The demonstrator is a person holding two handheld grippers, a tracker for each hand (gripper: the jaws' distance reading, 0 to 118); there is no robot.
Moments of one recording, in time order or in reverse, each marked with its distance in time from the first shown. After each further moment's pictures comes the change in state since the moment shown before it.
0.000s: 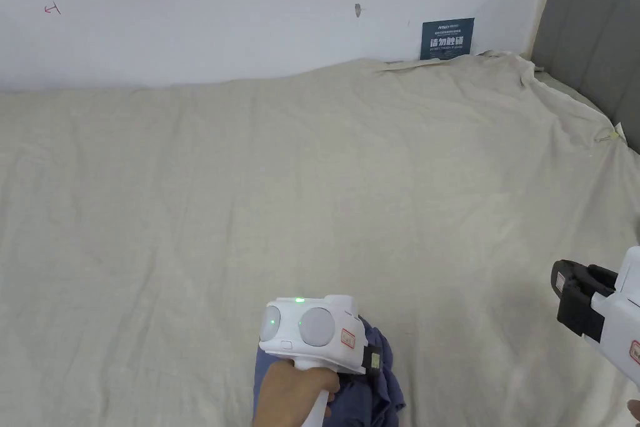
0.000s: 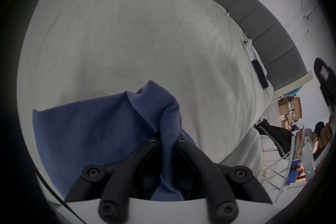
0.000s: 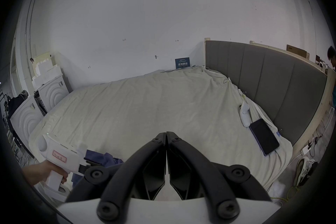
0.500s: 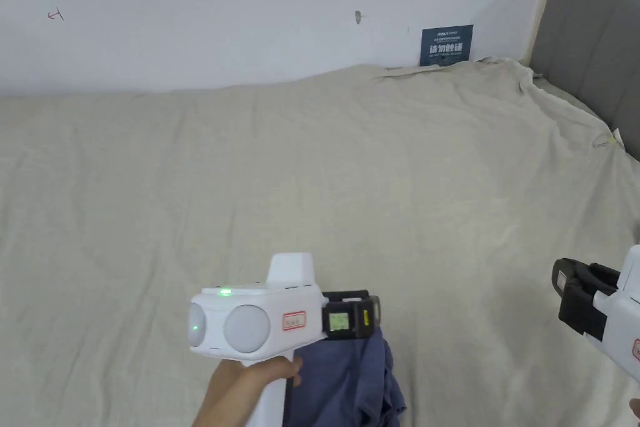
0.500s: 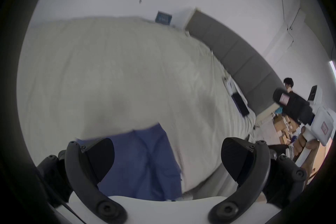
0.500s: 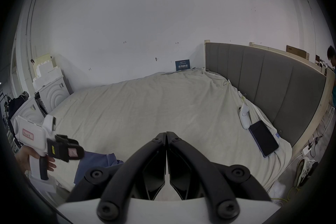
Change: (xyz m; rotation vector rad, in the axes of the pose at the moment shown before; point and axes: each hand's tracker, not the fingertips) left arm -0.020 -0.007 0.130 0.430 -0.043 -0.009; right arm -0.004 0.006 0.005 0.018 0.006 0.001
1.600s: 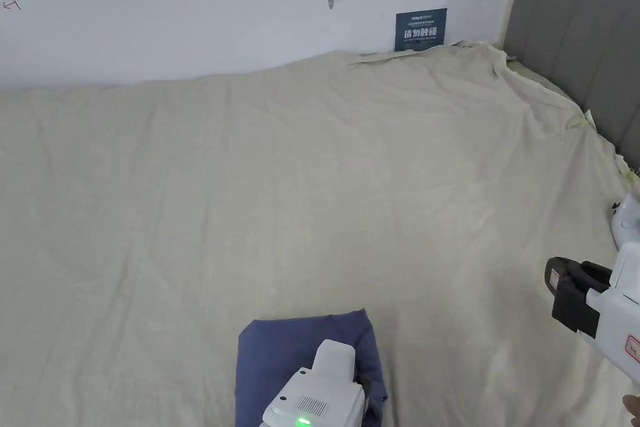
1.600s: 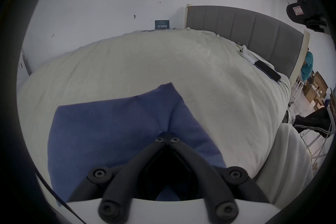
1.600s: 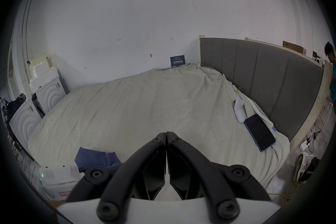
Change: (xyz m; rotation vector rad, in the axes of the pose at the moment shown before) left arm 0.047 -0.138 -0.091 0.051 0.181 -0.276; right arm 0.021 -0.013 0.002 -0.033 -0.032 -0.025
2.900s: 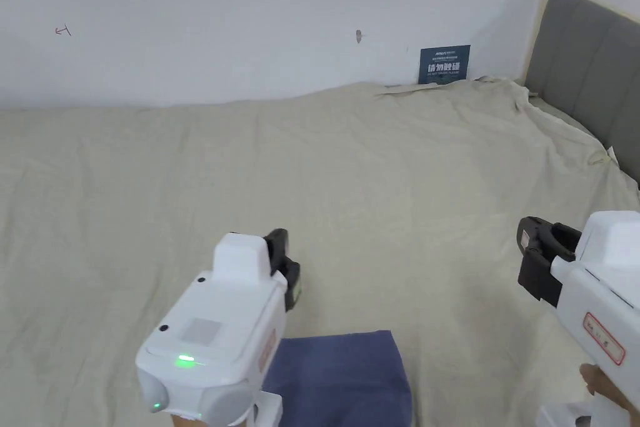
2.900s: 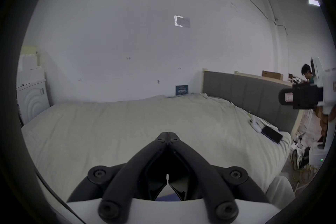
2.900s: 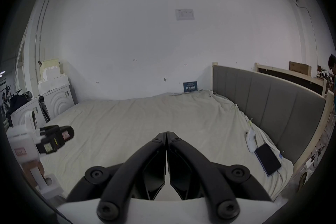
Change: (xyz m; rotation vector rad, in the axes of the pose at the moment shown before) left arm -0.107 0.125 0.148 0.503 0.167 0.067; right arm -0.078 0.043 0.008 0.234 0.069 0.091
